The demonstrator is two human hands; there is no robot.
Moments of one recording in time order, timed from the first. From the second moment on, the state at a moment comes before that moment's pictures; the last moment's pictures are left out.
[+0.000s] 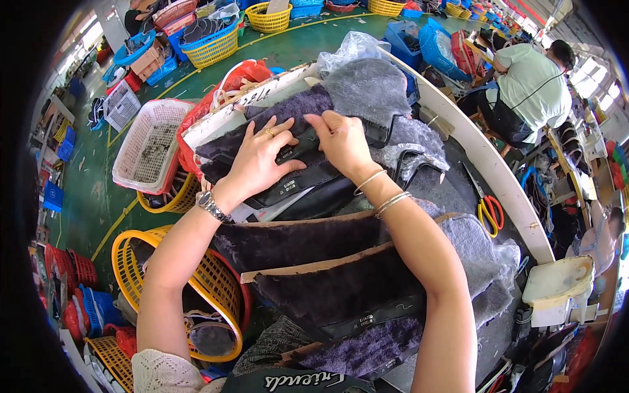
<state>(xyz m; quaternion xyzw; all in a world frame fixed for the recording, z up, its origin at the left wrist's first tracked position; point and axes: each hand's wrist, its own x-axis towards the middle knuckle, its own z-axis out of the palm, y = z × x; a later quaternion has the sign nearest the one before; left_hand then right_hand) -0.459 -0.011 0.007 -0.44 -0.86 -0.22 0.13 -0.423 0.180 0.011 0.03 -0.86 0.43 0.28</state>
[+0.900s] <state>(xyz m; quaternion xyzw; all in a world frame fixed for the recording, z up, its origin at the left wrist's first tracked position) -0.423 -0.021 0.029 -0.45 -0.89 -0.03 0.03 -0.364 0.177 0.005 -0.01 -0.85 0.52 0.12</state>
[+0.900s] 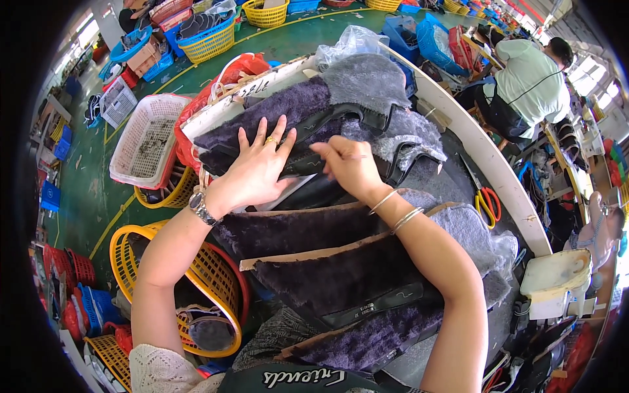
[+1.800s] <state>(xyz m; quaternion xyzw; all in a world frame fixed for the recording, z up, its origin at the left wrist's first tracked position) -0.492 0.002 0.039 -0.54 -0.83 -0.16 0.07 -0.388 0.190 -0.012 -0.01 -0.85 0.48 0.20</state>
